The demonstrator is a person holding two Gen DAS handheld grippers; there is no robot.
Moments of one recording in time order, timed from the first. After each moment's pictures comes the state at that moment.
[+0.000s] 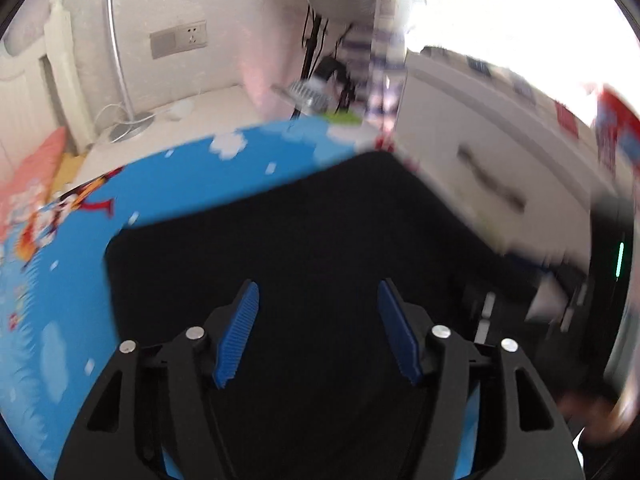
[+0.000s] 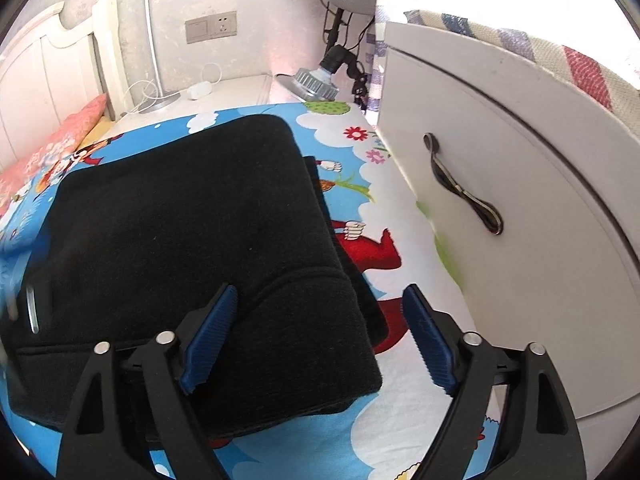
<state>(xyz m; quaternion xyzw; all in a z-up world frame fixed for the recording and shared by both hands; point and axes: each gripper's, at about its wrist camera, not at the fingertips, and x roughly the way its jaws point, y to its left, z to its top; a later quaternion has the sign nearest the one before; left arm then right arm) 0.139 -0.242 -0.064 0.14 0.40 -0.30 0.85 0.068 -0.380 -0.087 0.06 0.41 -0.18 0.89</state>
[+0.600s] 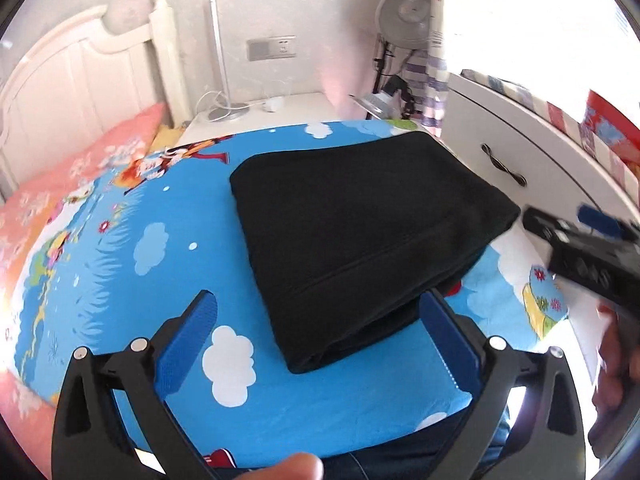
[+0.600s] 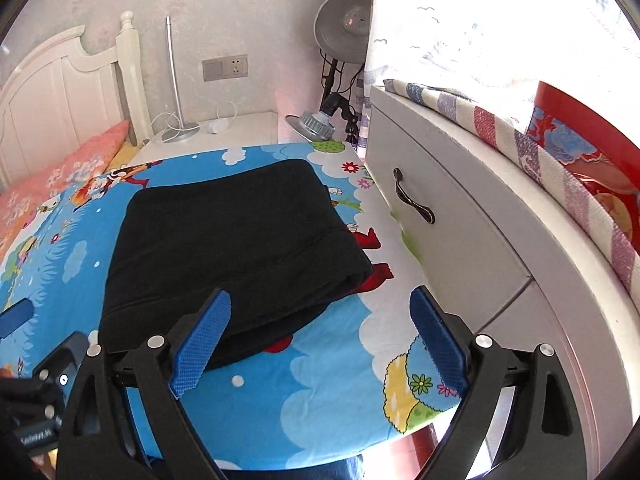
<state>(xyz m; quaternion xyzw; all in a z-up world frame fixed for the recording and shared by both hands) 0.017 -0.136 -0.017 0.09 0.38 -0.19 0.90 -0.039 -0.307 0.004 0.06 0.36 -0.19 0.91</state>
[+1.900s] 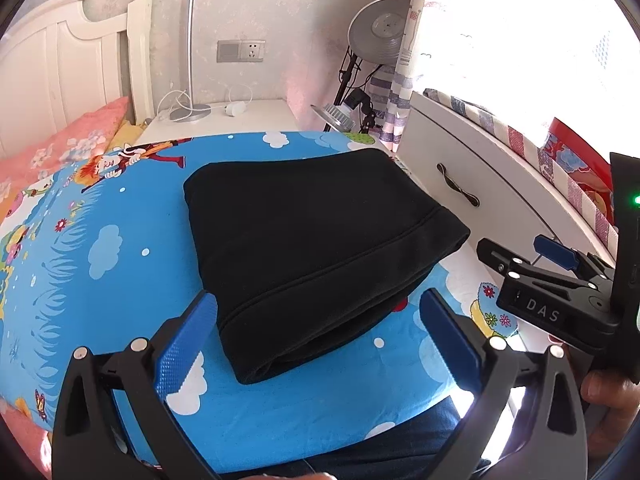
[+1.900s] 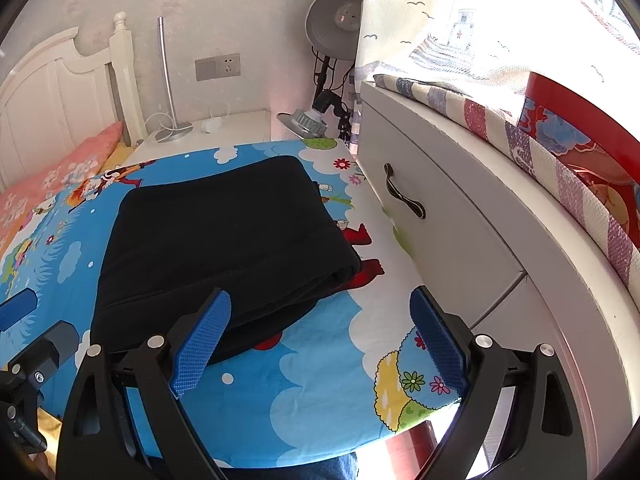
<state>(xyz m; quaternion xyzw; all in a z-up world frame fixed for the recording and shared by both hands) 0.019 -0.144 -0.006 0.04 0.37 -0.27 0.89 -0.041 -0.317 -0.003 0.07 0.37 -0.20 0.90</state>
